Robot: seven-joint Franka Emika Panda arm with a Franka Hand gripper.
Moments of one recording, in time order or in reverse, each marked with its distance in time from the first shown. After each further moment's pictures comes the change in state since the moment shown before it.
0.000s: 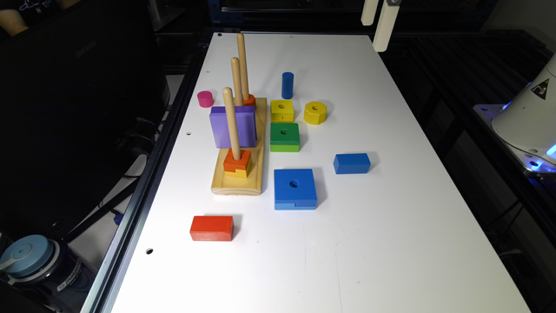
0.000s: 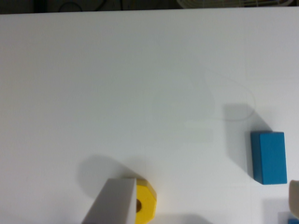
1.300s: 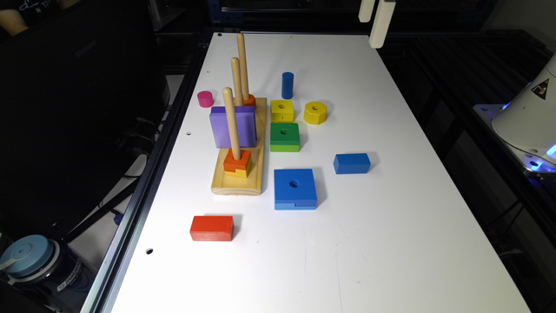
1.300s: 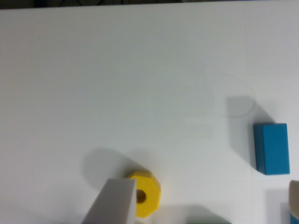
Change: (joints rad) arm -0.012 0.017 0.001 0.019 -0.002 0.018 -0.002
